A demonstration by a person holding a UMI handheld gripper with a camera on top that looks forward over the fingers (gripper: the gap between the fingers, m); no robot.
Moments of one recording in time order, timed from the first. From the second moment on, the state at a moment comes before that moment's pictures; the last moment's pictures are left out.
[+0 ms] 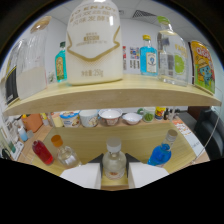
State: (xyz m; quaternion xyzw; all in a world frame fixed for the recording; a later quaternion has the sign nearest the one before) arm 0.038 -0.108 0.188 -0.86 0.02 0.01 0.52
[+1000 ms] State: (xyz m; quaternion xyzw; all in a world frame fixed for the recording) arm 0.128 -0.214 0.157 -0.86 -0.02 -0.05 0.50
